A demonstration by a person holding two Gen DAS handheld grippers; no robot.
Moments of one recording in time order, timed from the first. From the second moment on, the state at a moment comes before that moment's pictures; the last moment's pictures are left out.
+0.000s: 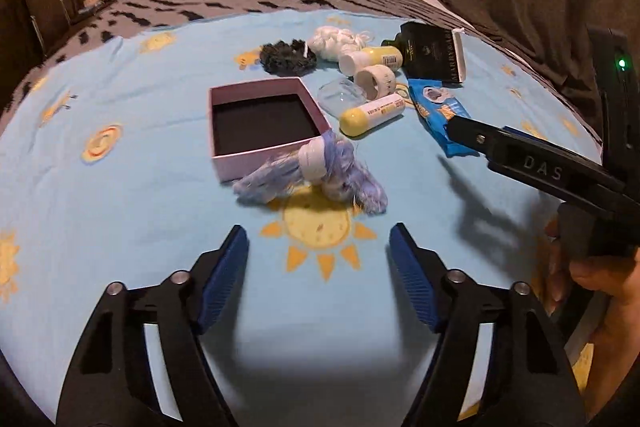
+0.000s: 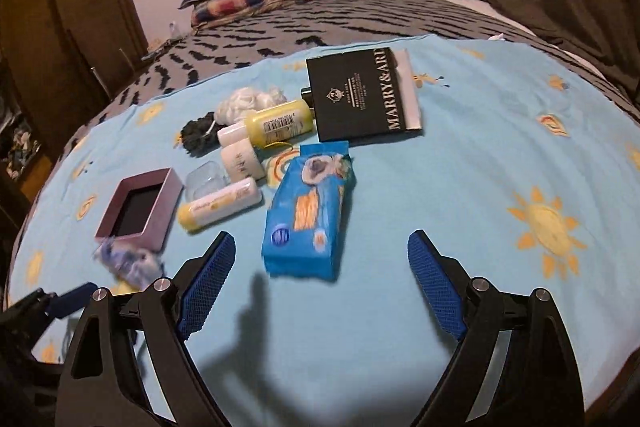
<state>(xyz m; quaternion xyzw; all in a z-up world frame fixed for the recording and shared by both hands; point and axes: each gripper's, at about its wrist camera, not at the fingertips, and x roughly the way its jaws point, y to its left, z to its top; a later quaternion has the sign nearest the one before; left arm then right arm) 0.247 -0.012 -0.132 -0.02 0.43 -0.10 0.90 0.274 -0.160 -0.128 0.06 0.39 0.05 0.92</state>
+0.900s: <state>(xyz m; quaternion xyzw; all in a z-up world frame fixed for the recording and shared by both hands) 0.246 -0.014 -0.114 -0.04 0.41 -0.11 0.91 0.245 -0.159 -0.113 0.04 0.38 0.06 0.92</state>
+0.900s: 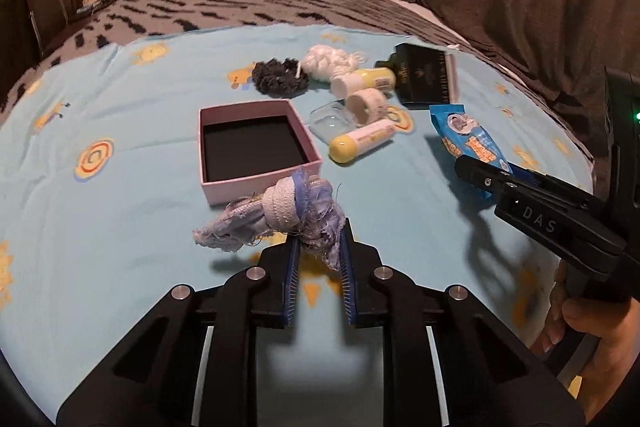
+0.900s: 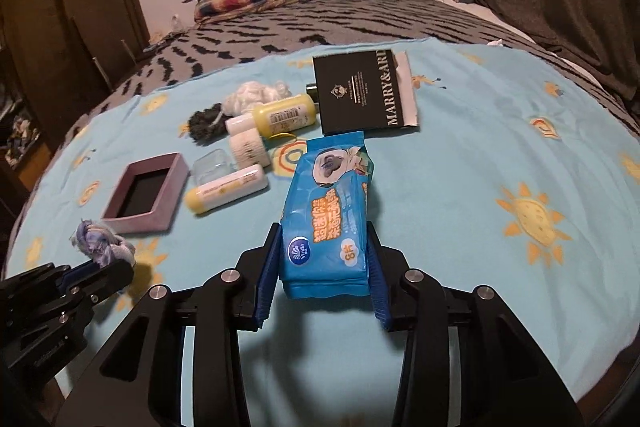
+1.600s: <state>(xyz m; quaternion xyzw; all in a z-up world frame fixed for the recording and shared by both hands) 0.075 -0.029 -0.092 -0.02 0.38 -0.16 0.91 0.055 -0.175 -0.083 0.04 0.36 0.10 0.93</state>
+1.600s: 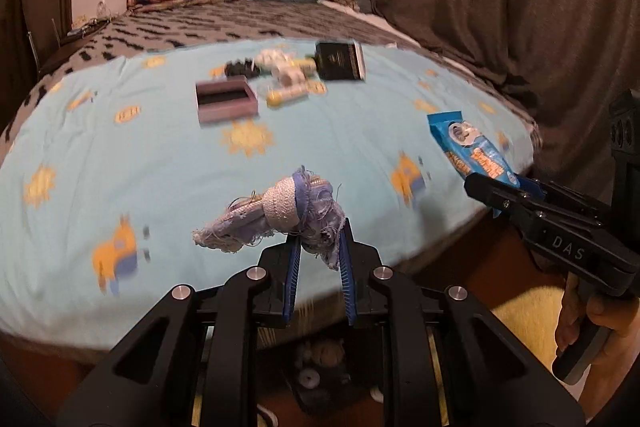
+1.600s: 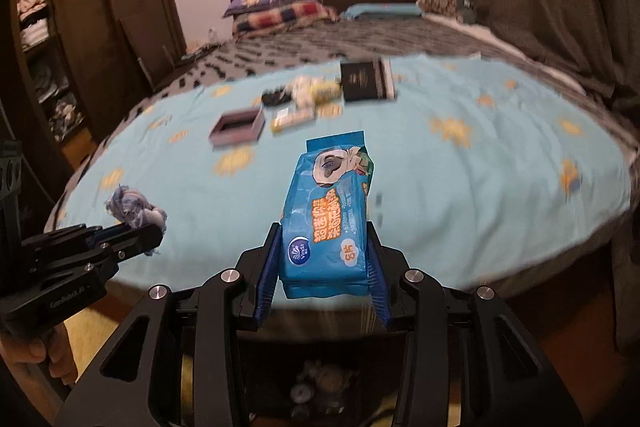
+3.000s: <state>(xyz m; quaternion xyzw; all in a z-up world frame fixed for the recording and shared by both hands) 0.058 -0.065 -0.342 -0.01 0.61 -0.17 0.77 0.045 -0.166 -0.320 0.11 0.61 0.08 0.78</state>
